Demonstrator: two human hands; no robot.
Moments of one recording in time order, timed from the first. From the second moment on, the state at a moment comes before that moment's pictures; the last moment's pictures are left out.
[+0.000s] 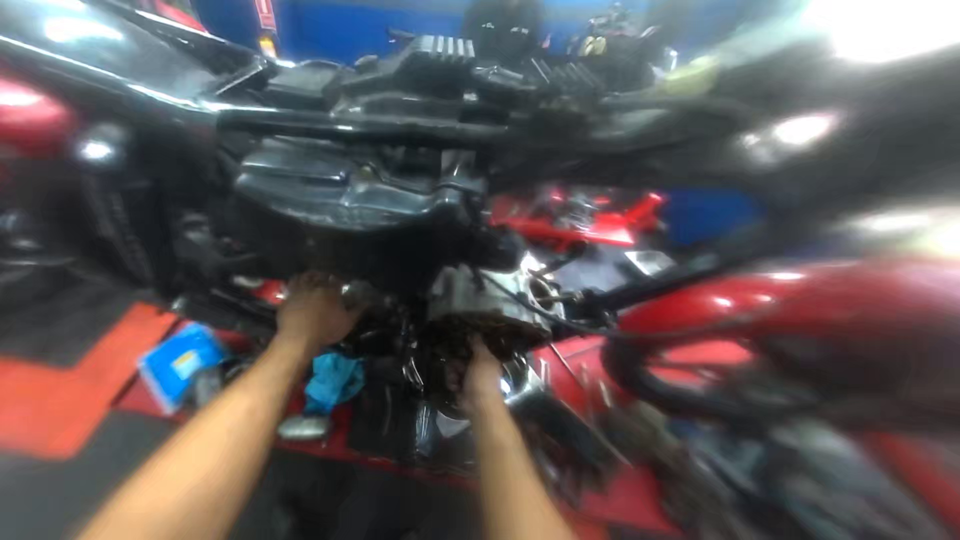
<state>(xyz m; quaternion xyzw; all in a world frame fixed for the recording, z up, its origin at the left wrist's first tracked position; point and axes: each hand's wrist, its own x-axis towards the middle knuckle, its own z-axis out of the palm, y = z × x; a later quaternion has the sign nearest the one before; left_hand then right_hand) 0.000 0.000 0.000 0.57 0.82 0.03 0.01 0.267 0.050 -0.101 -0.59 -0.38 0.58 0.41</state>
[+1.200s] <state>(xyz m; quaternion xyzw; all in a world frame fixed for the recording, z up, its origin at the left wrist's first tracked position) 0.010 0.007 0.004 0.56 0.83 0.01 0.01 0.300 0.048 -0.316 -0.76 -0.11 0.53 0.37</state>
